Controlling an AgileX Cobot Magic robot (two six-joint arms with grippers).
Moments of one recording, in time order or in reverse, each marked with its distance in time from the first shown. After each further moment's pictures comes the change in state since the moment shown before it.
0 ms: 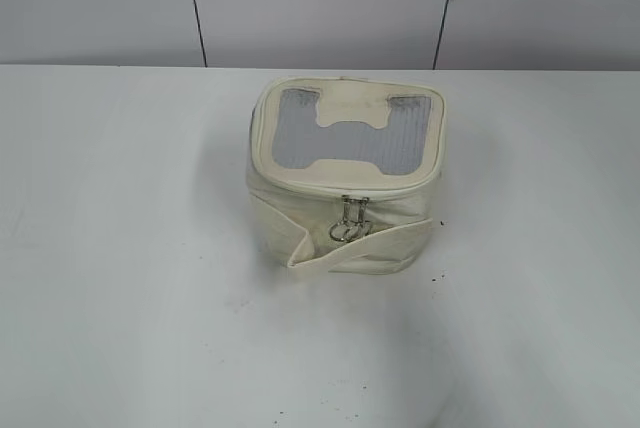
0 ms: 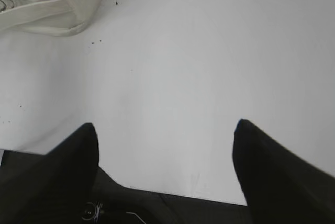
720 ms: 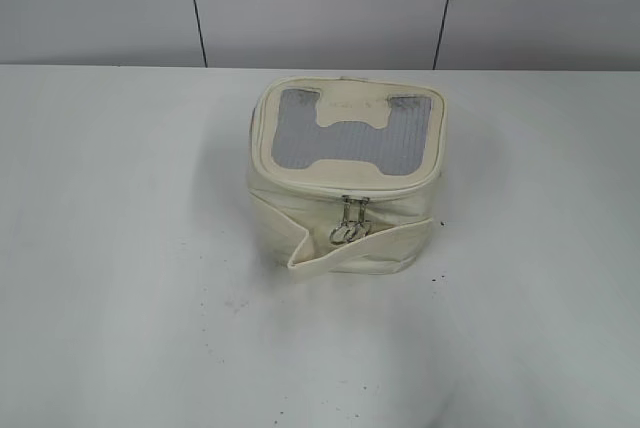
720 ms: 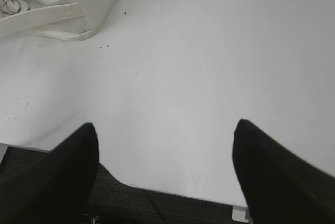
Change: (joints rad) left arm 0.000 -0.553 0.376 -0.053 -0.152 -0.004; right arm 0.000 -0.182 0.027 0.017 0.052 -0.034
